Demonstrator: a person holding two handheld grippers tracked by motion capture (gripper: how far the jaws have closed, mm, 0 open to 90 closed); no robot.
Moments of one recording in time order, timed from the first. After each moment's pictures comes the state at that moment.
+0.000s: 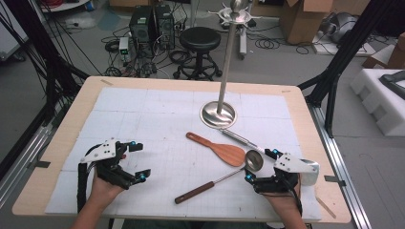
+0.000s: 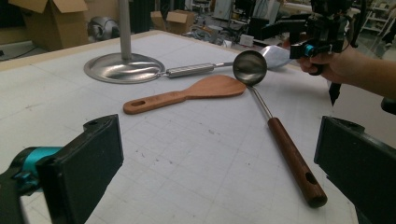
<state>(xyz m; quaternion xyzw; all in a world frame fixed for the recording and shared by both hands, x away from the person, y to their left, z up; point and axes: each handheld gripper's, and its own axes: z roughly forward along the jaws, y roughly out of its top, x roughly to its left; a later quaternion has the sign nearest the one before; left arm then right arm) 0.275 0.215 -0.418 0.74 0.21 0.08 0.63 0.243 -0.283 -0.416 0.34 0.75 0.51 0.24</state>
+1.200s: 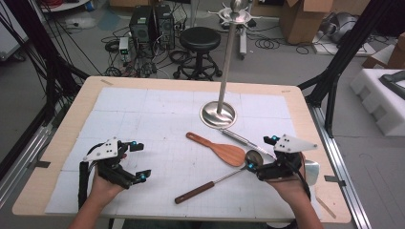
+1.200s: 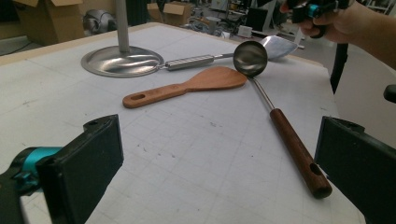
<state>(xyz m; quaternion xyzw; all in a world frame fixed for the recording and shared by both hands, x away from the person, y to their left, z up) 0.279 0.214 -0.420 0.76 0.20 0.08 0.61 0.271 -0.281 -0.366 0.31 0.80 0.47 0.21</state>
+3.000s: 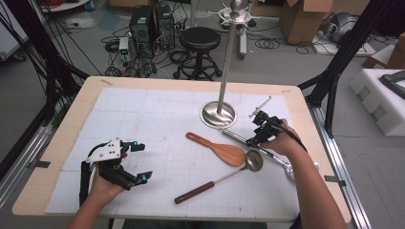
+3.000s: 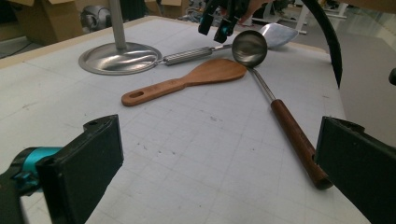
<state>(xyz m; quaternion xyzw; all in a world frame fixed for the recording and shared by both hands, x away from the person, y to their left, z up) 0.278 0.208 -0.417 0.78 0.18 0.09 0.59 0.417 -0.270 -0.390 0.33 0.92 0.18 0.04</state>
